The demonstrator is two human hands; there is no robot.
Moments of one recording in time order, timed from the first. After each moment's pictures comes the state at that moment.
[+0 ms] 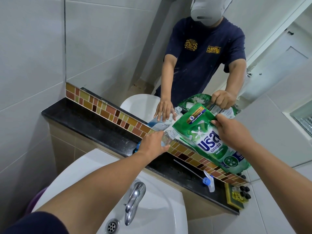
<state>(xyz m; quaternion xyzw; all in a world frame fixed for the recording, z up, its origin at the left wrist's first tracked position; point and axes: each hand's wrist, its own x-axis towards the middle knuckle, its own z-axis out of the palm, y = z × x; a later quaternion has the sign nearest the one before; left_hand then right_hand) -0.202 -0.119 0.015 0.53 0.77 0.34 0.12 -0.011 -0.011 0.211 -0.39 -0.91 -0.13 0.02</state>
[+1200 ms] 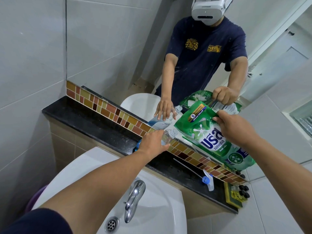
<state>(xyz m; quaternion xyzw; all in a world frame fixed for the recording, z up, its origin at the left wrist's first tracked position) -0.201 -0.120 0.016 0.53 0.77 0.34 0.12 -0.016 -0.018 0.232 -0.38 -0.91 -0.14 -0.01</state>
